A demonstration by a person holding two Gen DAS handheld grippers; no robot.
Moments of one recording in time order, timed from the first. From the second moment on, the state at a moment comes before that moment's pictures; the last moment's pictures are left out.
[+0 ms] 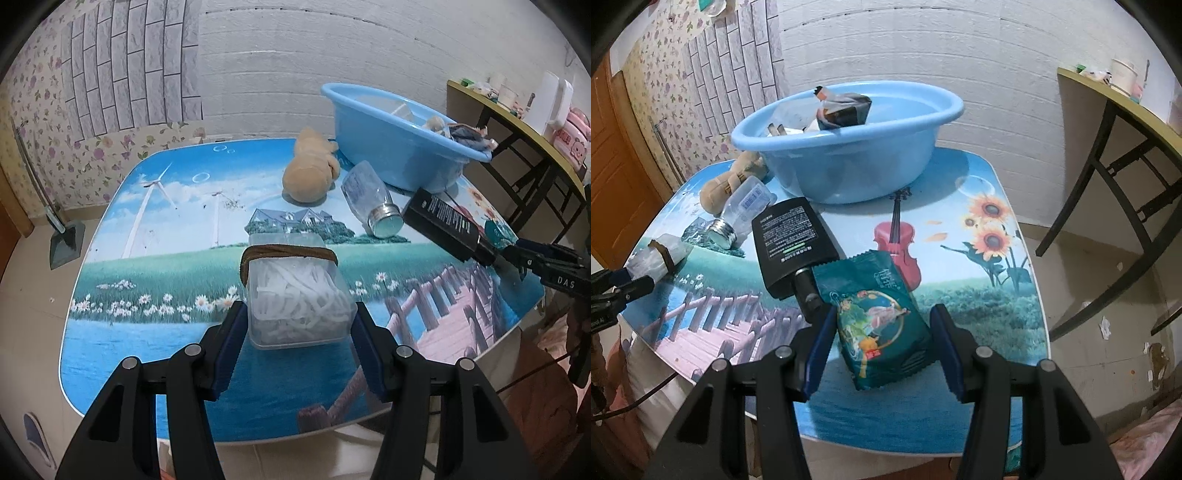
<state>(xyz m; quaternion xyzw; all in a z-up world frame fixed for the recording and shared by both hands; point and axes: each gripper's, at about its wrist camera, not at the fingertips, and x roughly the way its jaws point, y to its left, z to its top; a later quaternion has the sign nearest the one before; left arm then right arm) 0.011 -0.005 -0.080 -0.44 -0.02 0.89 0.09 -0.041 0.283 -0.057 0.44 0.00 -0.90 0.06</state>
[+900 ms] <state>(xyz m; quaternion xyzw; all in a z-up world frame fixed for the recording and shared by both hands) -0.001 -0.003 -0.093 -0.44 0.00 0.89 0.07 -0.041 0.271 -0.075 0.45 0.02 -0.89 0.08</state>
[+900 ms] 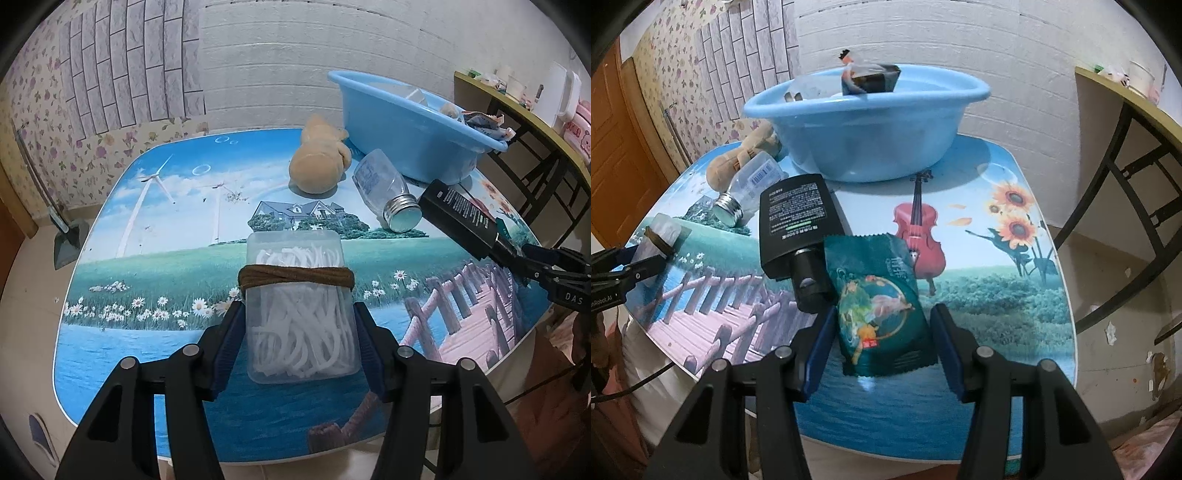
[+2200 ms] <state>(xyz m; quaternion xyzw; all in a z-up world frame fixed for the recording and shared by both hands) -0.032 0.030 0.002 -0.35 -0.04 0.93 0.13 -0.035 0.277 0.008 0.33 -0.04 -0.94 0.12</state>
